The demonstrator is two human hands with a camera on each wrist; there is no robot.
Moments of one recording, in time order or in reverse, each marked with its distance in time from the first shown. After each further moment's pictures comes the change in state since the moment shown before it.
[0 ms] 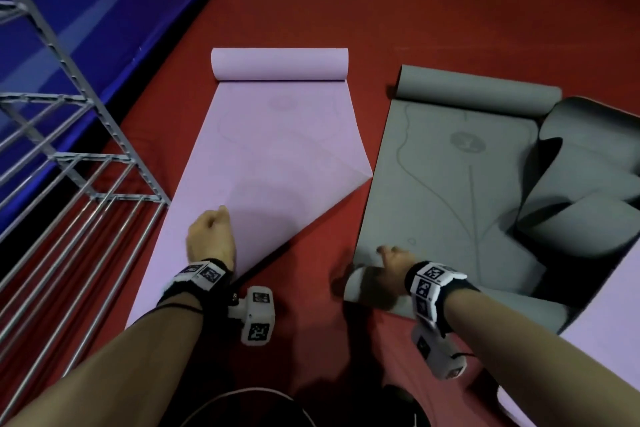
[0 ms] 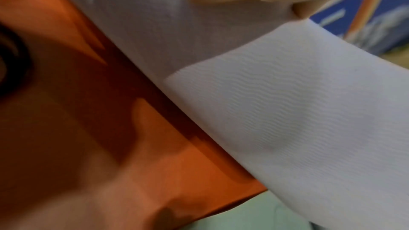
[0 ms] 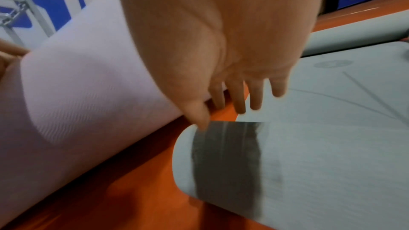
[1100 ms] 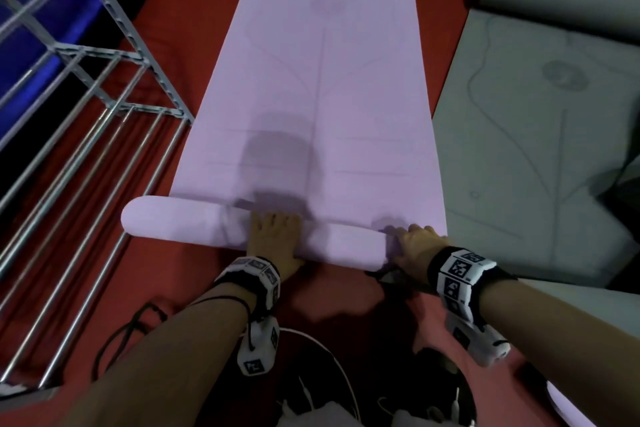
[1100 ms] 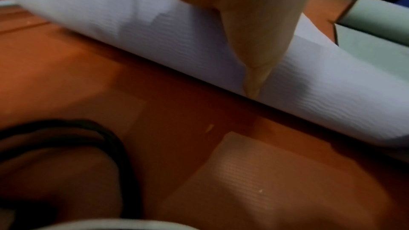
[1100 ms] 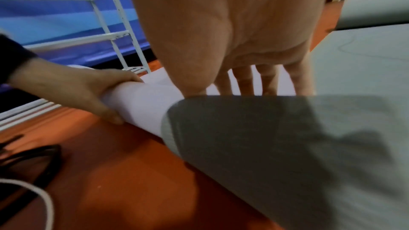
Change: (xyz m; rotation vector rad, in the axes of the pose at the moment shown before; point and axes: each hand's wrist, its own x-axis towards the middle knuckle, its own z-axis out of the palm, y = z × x) left_hand -0.019 -0.146 0.060 1.208 -0.632 0.549; right_hand 0.025 -0.051 0.051 -0.165 -0.217 -0.198
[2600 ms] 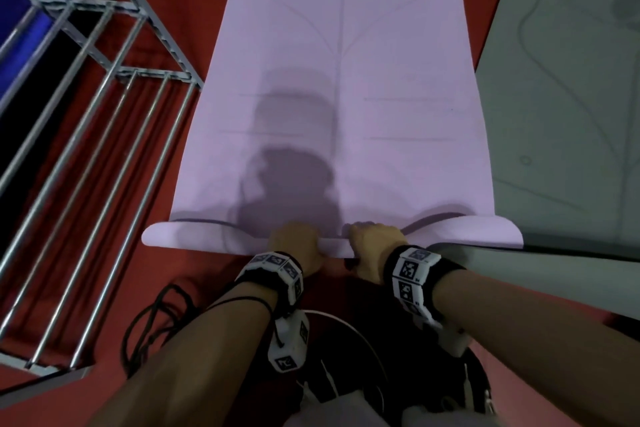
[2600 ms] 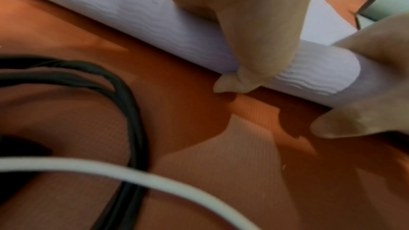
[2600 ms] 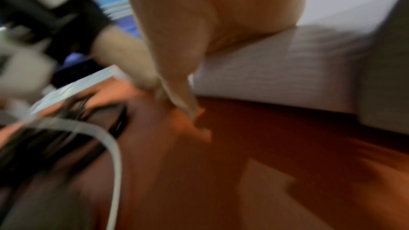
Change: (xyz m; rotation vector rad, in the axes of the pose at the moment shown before) left_hand -0.006 -0.005 0.031 -0.229 -0.285 0.005; right_hand 0.033 -0.107 0.055 -0.019 0.002 -0.340
